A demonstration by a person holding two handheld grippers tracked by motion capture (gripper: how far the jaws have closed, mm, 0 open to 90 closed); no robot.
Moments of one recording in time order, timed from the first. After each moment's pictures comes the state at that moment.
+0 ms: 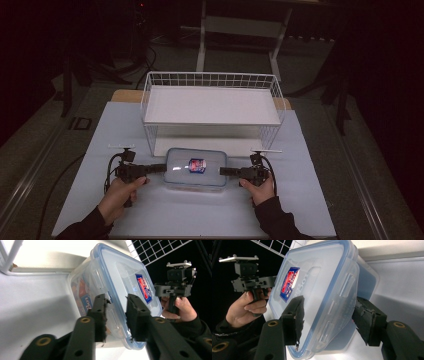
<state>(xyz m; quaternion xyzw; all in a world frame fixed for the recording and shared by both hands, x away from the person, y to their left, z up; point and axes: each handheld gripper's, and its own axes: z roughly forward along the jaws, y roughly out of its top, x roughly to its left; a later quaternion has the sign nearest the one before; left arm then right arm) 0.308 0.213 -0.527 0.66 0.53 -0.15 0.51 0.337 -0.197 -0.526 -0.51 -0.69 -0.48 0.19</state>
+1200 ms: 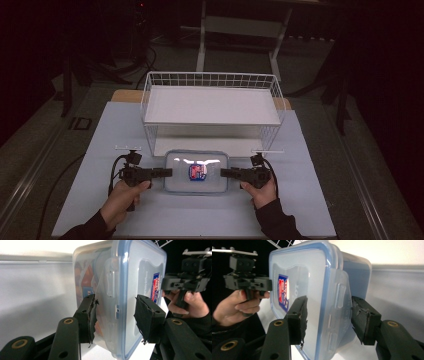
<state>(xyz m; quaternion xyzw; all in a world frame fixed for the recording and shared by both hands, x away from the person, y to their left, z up) 0.294 0.195 -0.510 0.68 0.53 -0.13 0.49 0.320 -0.194 -0.504 -0.48 -0.72 -0.48 0.14</state>
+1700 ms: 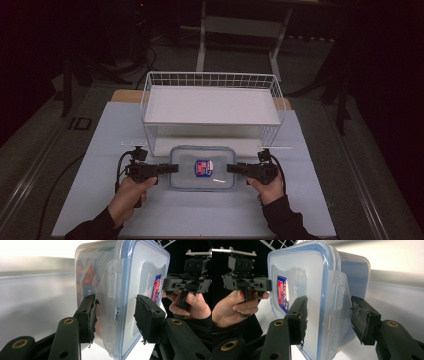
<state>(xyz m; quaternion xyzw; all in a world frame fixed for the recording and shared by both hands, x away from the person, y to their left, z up) 0.301 0.179 -0.498 0.67 0.53 -0.13 0.50 0.324 -0.210 -0.488 -0.48 -0.72 -0.49 0.12</state>
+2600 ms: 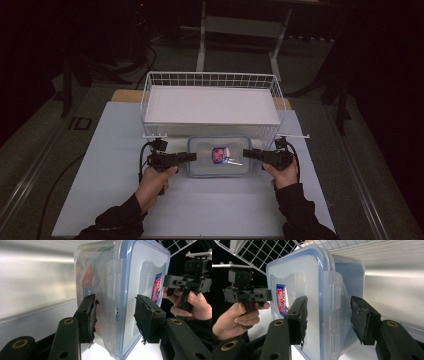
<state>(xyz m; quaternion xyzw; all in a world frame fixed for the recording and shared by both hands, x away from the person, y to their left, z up) 0.336 0.130 -0.504 0.67 0.51 -0.10 0.53 0.362 -0.256 -0.480 -0.48 -0.70 -0.51 0.08</state>
